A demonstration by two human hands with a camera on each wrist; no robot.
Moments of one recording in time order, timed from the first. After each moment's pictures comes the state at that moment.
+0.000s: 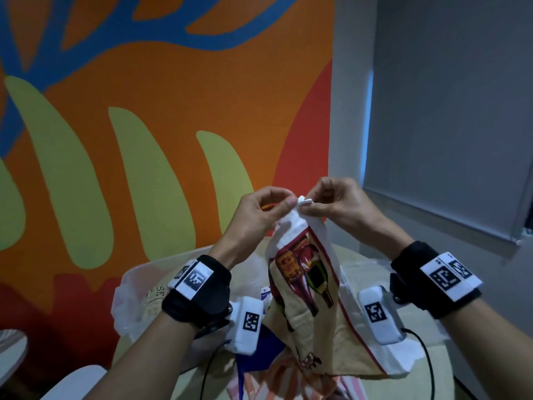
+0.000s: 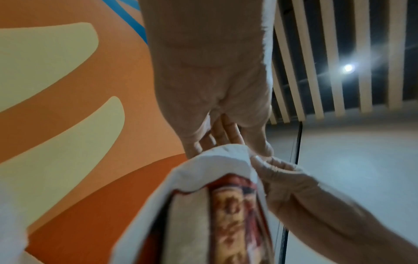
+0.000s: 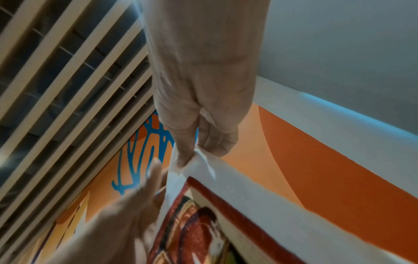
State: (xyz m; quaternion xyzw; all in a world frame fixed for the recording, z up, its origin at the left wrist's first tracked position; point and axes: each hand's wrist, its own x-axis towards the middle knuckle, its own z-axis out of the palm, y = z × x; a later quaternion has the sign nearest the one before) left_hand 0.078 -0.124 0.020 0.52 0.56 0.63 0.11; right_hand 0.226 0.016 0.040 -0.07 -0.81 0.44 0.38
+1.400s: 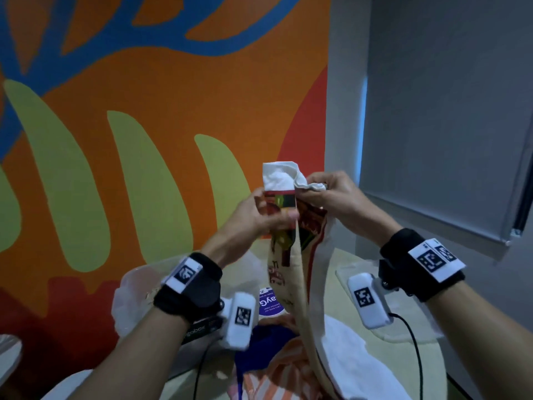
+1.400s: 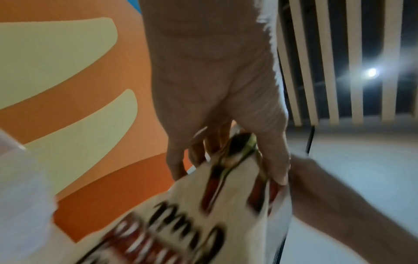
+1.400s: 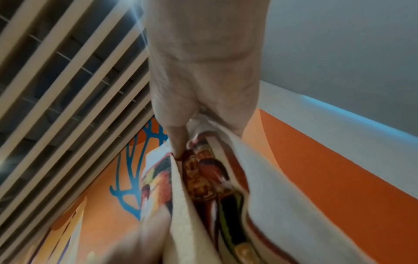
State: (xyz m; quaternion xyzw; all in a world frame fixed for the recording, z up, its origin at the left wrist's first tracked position) left_hand 0.070 -0.136 0.026 0.55 0.57 0.57 0.21; right_hand 0.223 0.003 0.061 -0.10 -0.81 0.46 0.36
